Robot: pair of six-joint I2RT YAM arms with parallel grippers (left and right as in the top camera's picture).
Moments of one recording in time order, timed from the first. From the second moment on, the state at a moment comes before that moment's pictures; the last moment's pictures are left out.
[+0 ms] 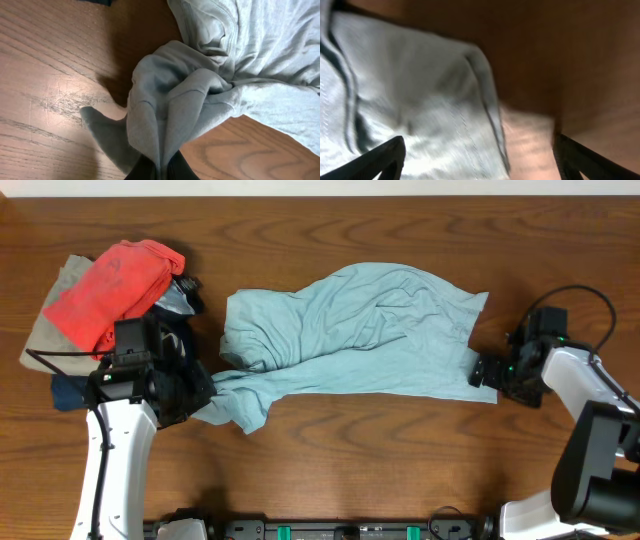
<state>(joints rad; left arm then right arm) 0.15 1.24 0.92 -1.00 0.26 -0.38 -0.21 1.71 0.91 -0.65 -0.11 0.17</state>
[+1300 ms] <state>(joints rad) 0.15 1.24 0.92 -1.00 0.26 -0.38 -0.11 1.73 0.94 -0.83 -0.17 0.20</state>
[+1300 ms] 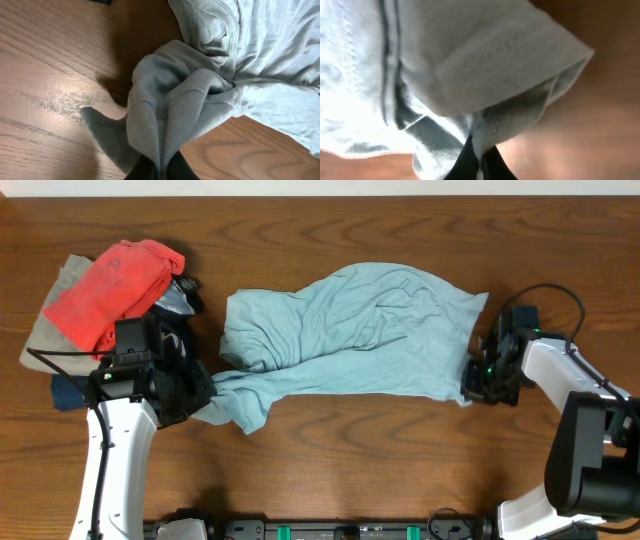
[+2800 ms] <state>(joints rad) 0.08 1.29 1.82 -1.29 0.33 -0.31 -0.57 1.20 1.72 -1.23 -0.28 0.09</state>
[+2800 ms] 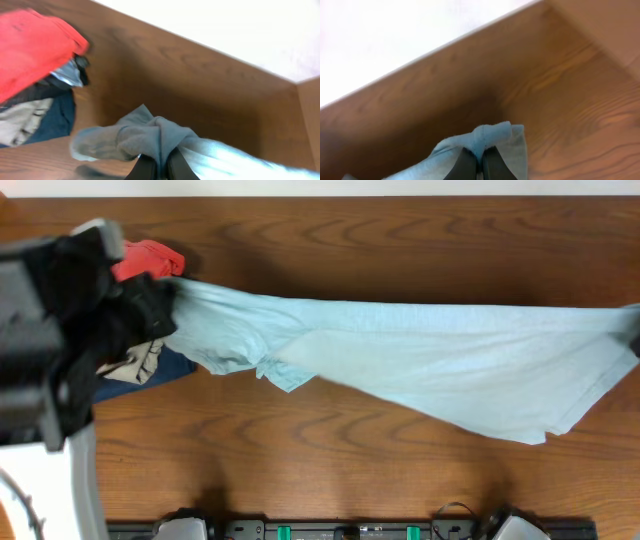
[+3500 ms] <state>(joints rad) -0.06 1.76 1.91 -0.32 0.26 -0.27 -0.46 1.65 1.77 -0.41 -0.39 0.30</state>
